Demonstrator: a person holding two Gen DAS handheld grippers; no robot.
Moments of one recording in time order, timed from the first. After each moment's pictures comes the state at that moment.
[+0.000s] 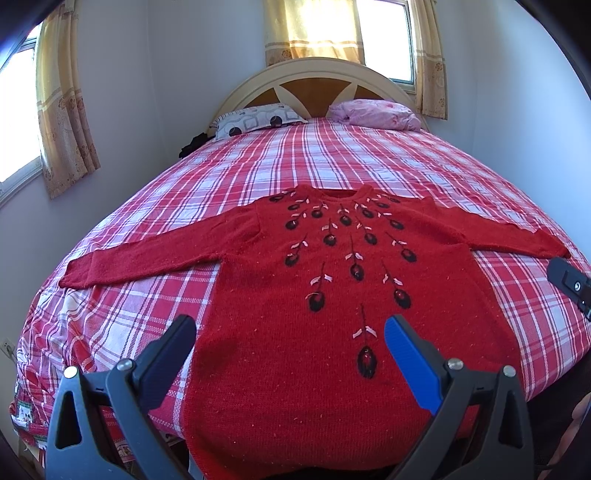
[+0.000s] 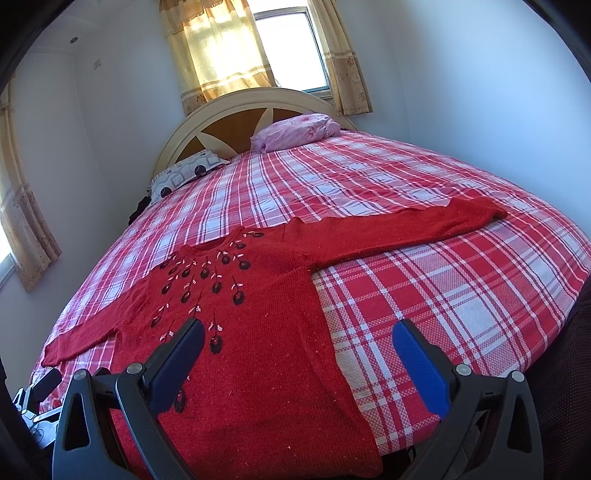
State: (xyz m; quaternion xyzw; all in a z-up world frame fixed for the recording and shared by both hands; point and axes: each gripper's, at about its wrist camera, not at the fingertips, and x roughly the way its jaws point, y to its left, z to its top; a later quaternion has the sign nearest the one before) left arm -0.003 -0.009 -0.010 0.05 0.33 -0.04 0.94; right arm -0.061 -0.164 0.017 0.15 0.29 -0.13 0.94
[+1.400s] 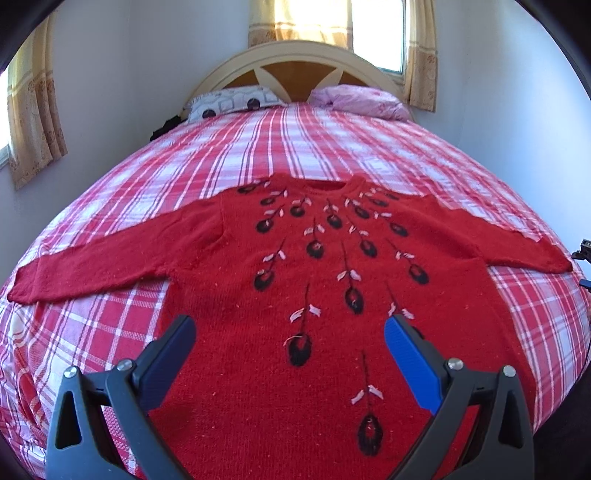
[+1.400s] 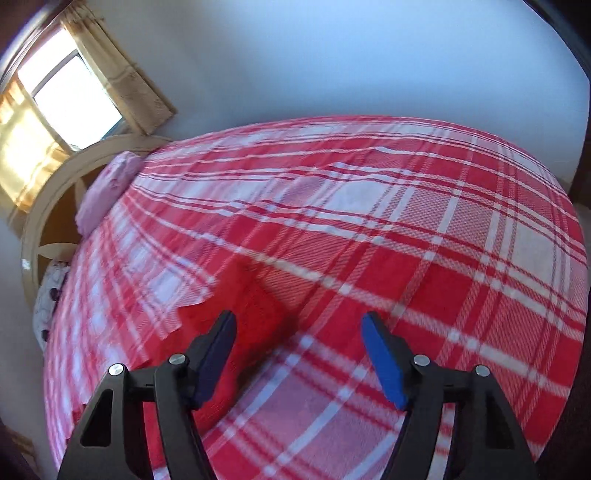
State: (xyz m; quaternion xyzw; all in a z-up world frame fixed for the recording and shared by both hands) left arm 0.083 -0.015 -0.043 0.03 0.37 -0.09 0.92; right arm 0.019 -0.574 -0.048 0.36 0.31 -0.38 0.79
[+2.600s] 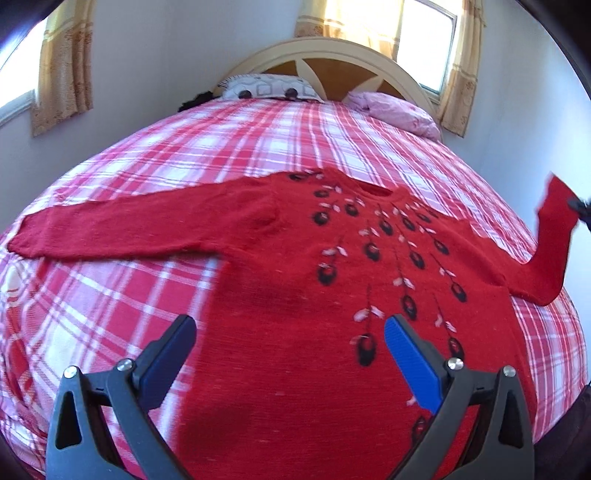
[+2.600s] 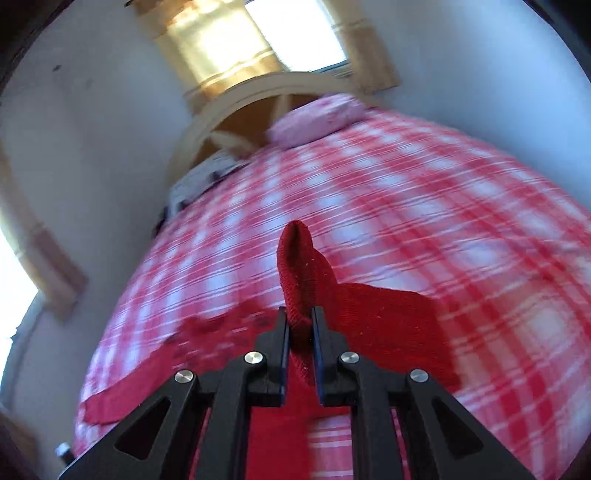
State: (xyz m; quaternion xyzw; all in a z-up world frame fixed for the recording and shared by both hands) left arm 0.093 0.049 -0.051 -0.05 0.38 -0.05 0.92; right arm 0.151 -0.287 0.076 0.22 0.33 -0.02 0.92
